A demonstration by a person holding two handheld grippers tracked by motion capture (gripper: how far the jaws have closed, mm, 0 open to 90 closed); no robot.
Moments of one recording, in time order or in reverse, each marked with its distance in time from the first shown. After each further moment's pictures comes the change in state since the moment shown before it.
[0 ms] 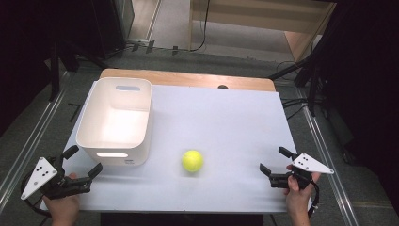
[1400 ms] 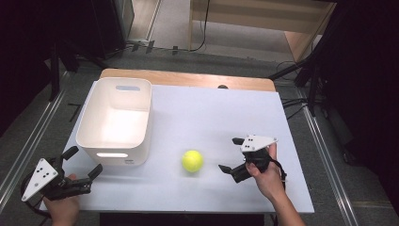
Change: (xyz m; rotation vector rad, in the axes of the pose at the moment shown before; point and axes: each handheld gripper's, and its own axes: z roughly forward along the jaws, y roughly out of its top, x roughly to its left) left arm -0.002 -0.001 -0.001 -0.005 0.013 0.000; right arm 0.076 0.084 0.078 0.279 0.324 -0.242
